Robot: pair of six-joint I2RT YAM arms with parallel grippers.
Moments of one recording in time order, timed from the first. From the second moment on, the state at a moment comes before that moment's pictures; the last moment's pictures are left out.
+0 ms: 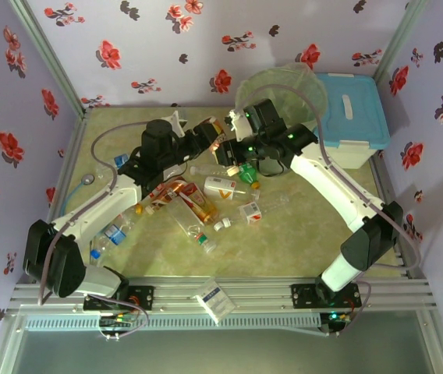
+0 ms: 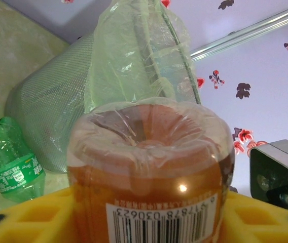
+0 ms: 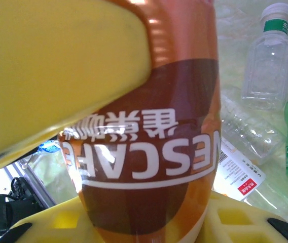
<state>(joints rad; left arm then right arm) -0.59 1.41 1.12 0.08 0.28 -1.05 0.65 1.61 1.66 -0.84 -0.37 0.27</state>
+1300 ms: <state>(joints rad) -0.43 0.85 0.87 -0.84 -0.13 -0.83 0.24 2.18 2.53 -1.30 0.08 -0.05</state>
